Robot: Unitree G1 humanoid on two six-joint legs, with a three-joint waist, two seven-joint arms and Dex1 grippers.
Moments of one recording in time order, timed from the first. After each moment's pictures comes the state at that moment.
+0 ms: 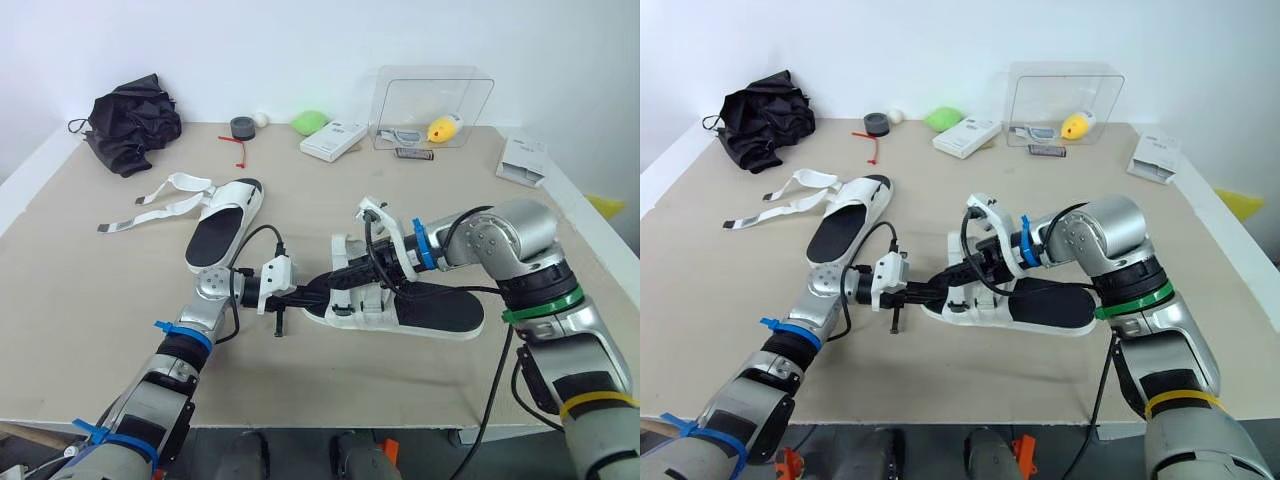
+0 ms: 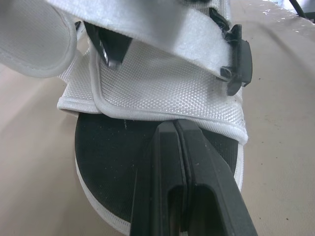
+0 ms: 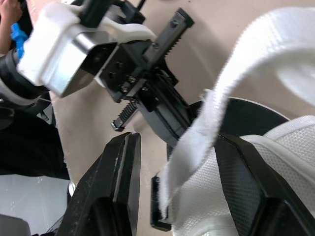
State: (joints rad) left arm -0.68 0.26 -0.22 0.73 -0.16 -0.37 -1.33; right arm -0.98 -0.59 0.26 0.09 0.70 1.37 0.86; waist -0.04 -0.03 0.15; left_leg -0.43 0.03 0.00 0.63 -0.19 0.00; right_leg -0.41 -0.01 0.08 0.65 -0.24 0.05
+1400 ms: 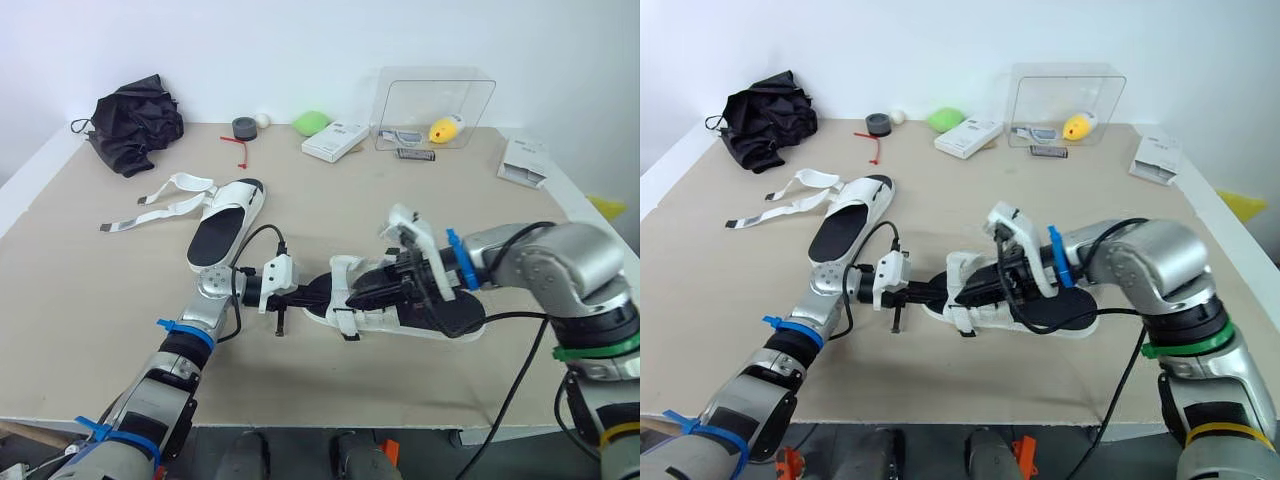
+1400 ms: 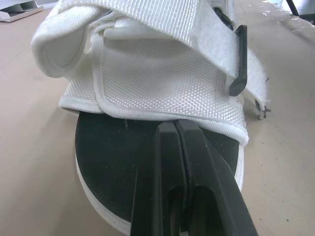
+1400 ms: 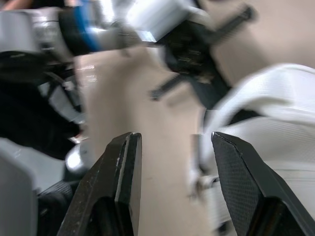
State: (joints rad) left arm -0.70 0.25 -0.22 0.77 -0.16 -0.37 -1.34; right arm -0.76 -0.84 0.14 -0.34 0.82 1.33 1.00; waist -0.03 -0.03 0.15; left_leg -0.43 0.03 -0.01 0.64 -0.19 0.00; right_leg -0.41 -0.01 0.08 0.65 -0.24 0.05
